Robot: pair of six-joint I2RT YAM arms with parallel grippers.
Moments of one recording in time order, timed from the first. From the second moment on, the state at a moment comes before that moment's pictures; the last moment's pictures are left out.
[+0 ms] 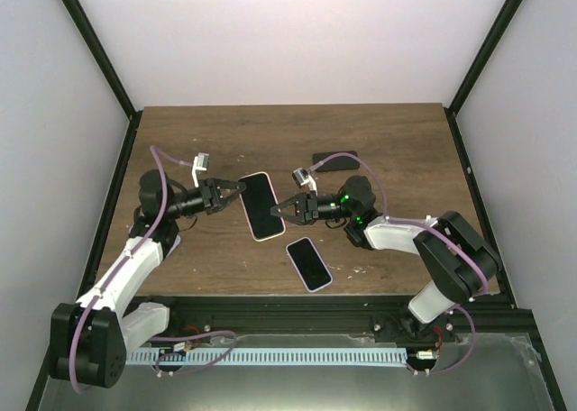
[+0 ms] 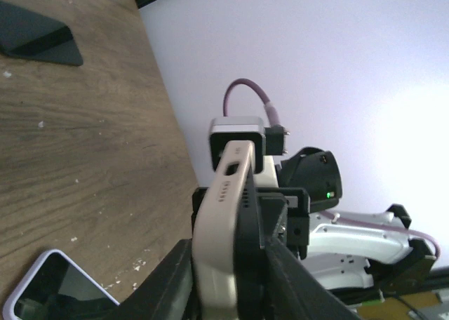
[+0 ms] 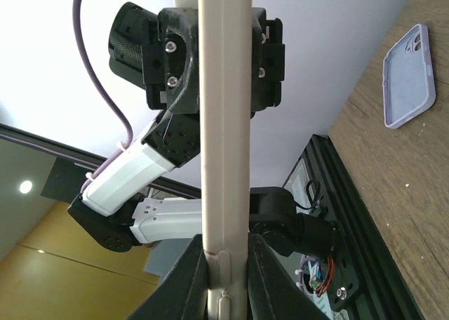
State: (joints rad) left arm -0.16 1.04 0.56 0.36 1.04 -1.09; right arm 0.65 1.56 0.65 1.09 -1.04 1.35
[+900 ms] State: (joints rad) left arm -0.19 1.01 0.52 0.19 1.06 -1.07; right arm 0.65 1.59 0.68 1.08 -0.85 1.39
